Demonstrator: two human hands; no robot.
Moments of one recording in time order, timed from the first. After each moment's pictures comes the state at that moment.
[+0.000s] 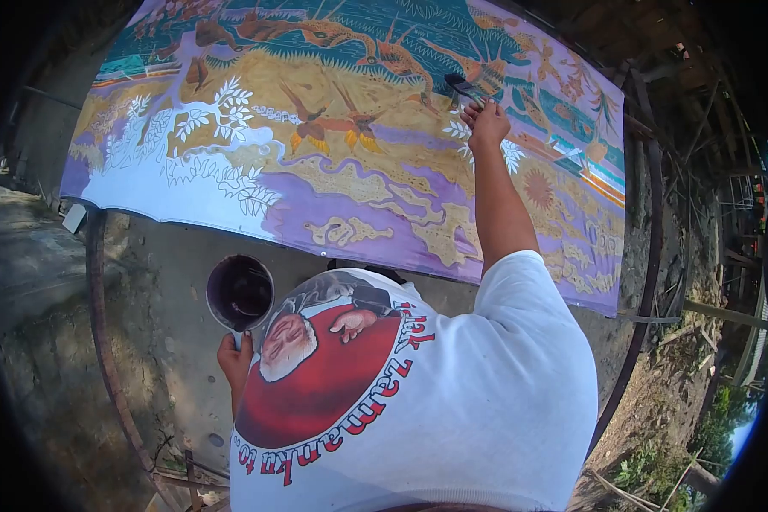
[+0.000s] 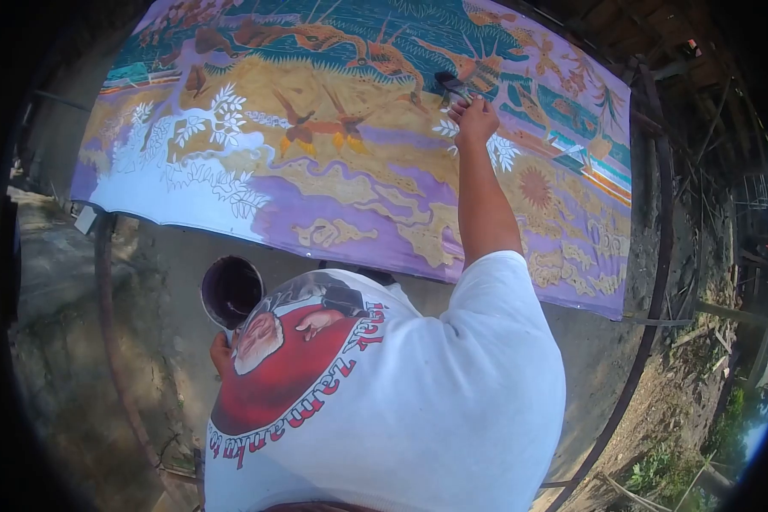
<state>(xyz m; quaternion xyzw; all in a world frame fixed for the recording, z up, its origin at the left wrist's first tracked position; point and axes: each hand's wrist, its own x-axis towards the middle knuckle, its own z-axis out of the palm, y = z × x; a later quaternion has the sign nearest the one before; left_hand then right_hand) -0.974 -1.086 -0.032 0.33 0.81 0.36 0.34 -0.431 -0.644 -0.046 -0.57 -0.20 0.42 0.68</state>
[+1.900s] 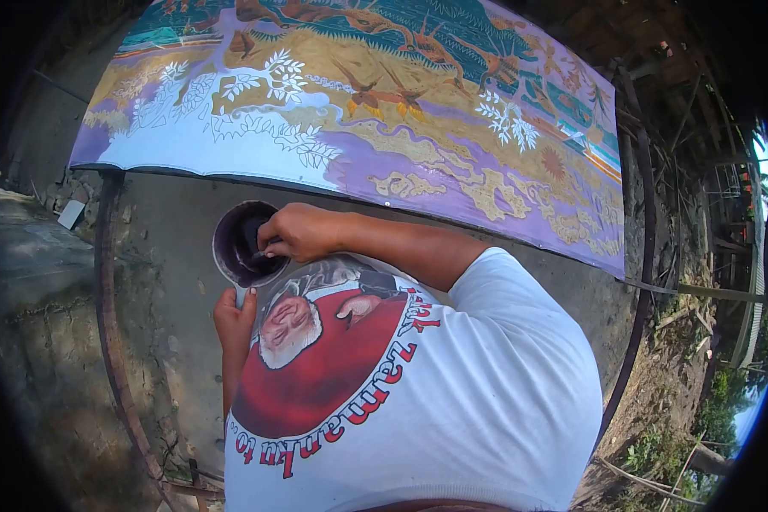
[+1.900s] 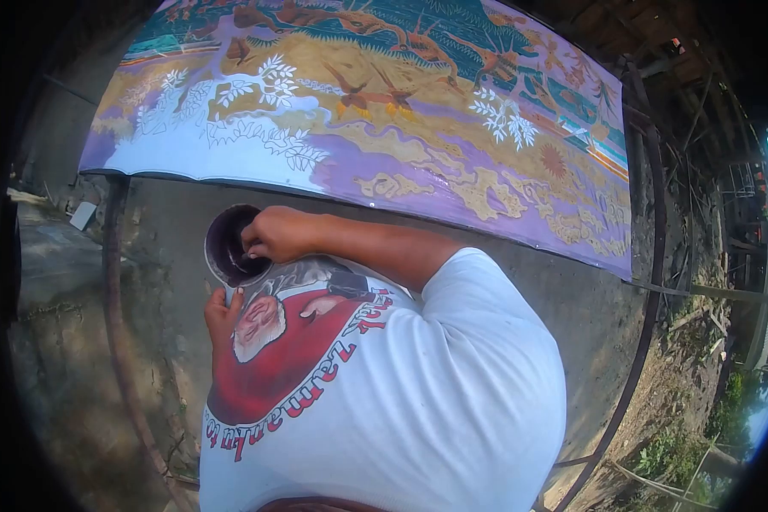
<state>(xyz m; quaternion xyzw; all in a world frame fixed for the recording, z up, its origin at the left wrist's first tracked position) -1.084 -1.065 0.014 0.50 0.71 0.36 0.33 -0.863 -0.888 0.050 -0.16 -0.90 0.38 0.12</state>
